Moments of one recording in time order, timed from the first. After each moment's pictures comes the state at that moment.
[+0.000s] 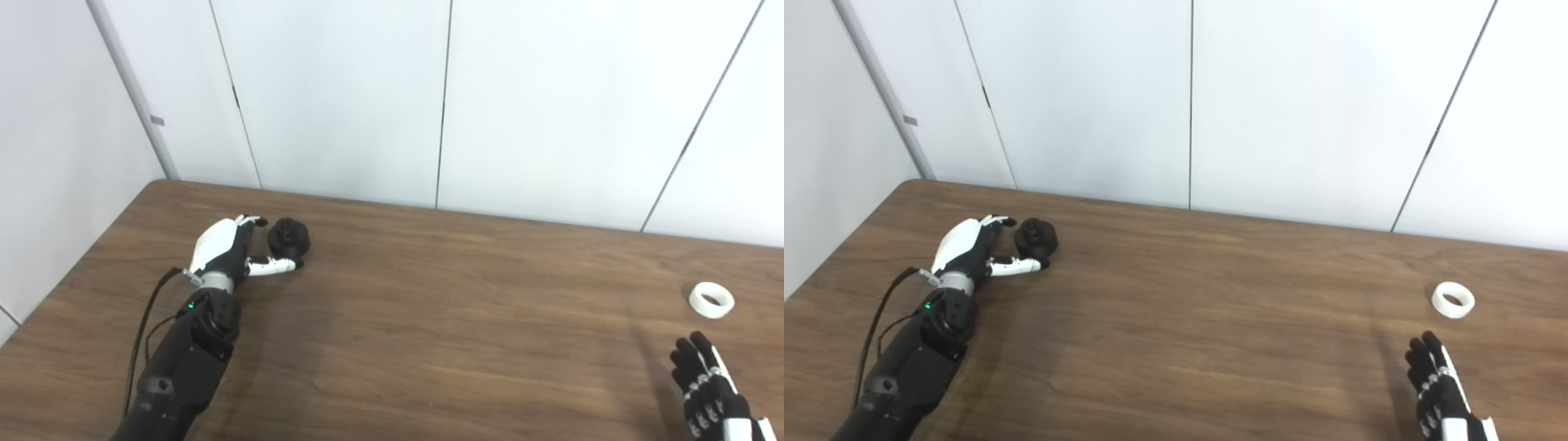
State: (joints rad) left arm -0.44 0.42 -0.06 0.42 0.54 0.30 0.09; right arm 0.22 -0.10 -0.18 -0.20 0.14 -0.13 0.18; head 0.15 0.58
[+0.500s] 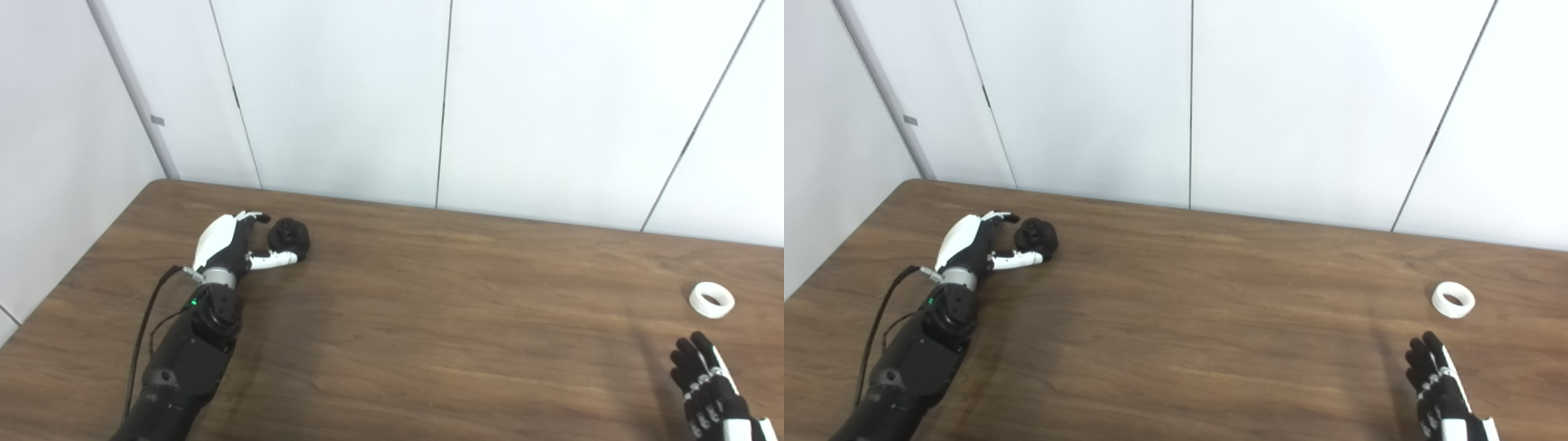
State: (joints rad) left arm -0.48 0.41 -0.04 0.48 0.45 0.25 0.12; right arm 0.22 -0.10 -0.18 -0.20 0.14 -0.13 0.19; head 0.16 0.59
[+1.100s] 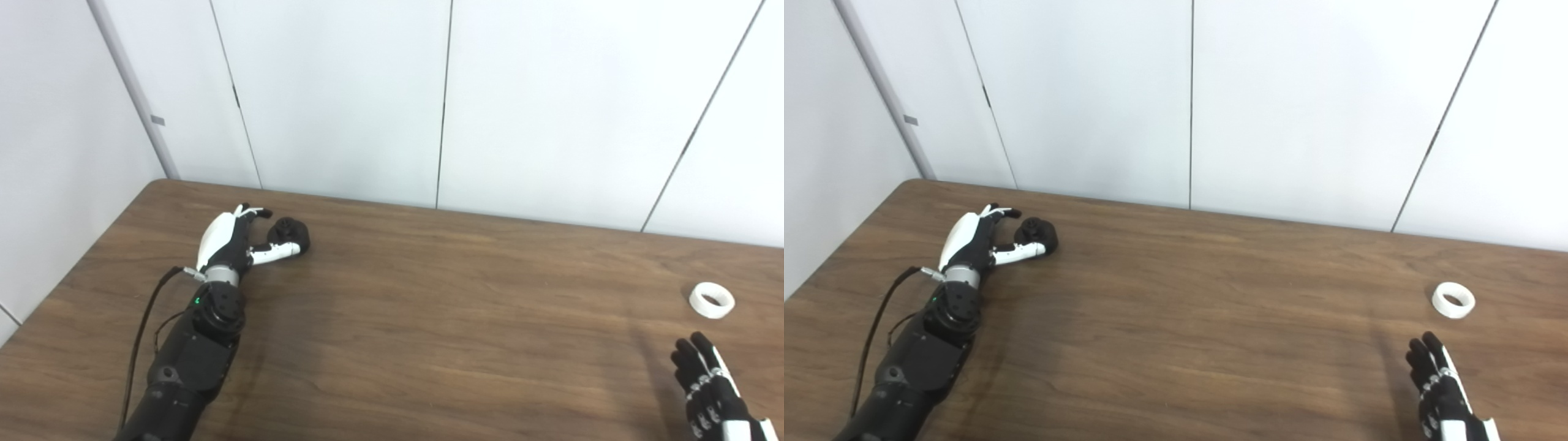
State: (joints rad) left arm -0.49 0.39 -0.02 0.51 0.38 0.22 0.16; right arm 0.22 -0.10 -0.19 -0.20 0.14 -0.13 0.19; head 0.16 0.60
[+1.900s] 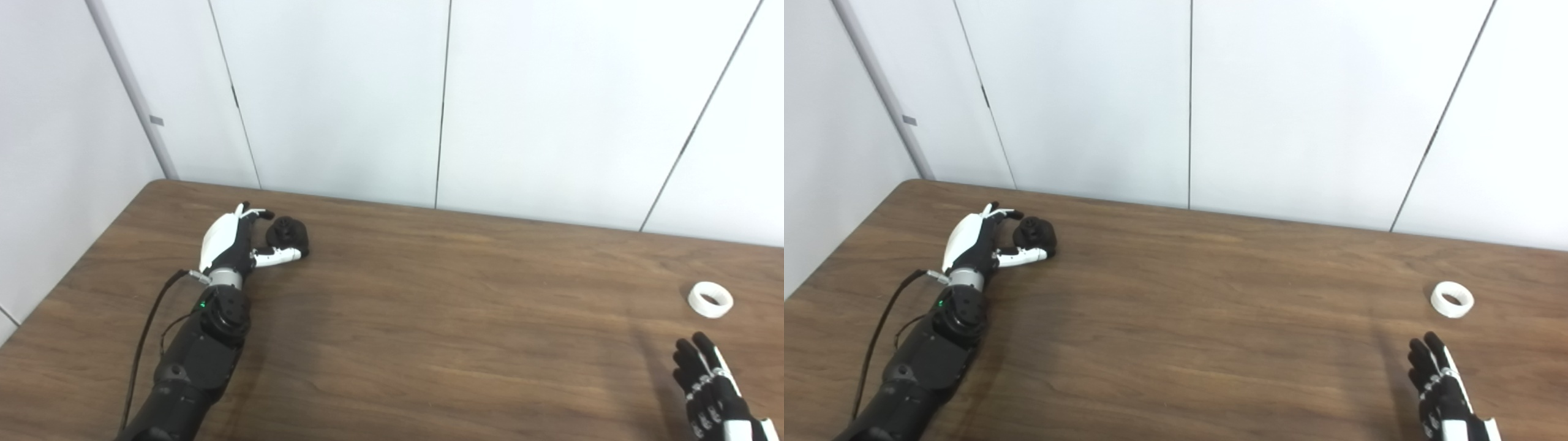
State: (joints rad) left arm -0.51 0.37 -0.04 0.63 0.39 0.15 0.25; right arm 0.22 -0.10 -0.19 -0.20 0.13 -0.14 0.19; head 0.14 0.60
